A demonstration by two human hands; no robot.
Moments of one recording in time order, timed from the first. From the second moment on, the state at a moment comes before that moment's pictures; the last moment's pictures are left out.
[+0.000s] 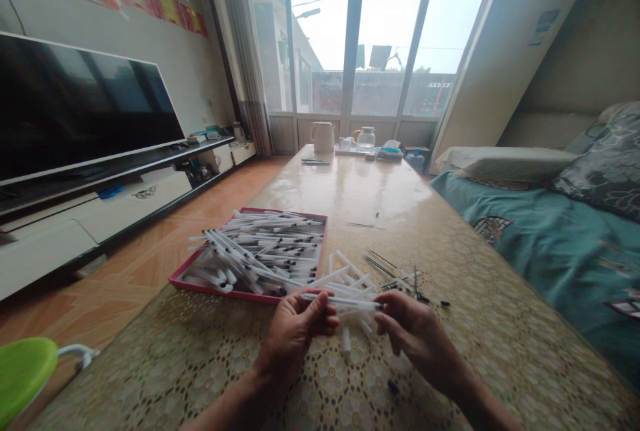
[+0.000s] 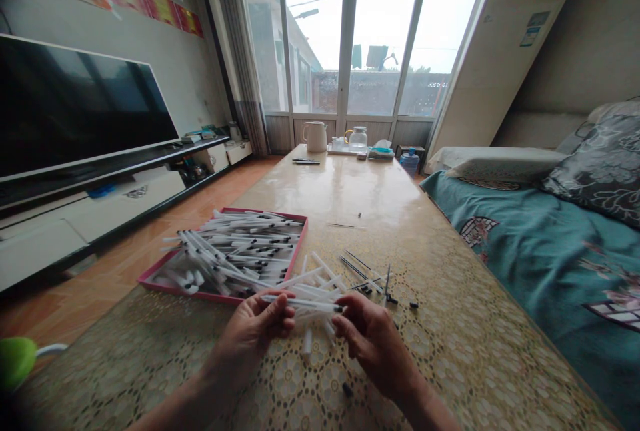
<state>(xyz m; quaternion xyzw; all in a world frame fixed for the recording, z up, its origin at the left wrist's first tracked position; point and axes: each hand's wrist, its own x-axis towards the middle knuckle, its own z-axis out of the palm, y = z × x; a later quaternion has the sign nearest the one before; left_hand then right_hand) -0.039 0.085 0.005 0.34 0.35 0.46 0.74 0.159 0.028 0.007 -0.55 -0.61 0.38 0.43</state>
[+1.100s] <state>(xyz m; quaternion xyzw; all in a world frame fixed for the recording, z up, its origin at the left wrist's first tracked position) -0.039 0.085 0.007 0.35 0.36 0.46 0.73 0.160 0.028 0.000 -0.55 -0.61 0.38 0.43</state>
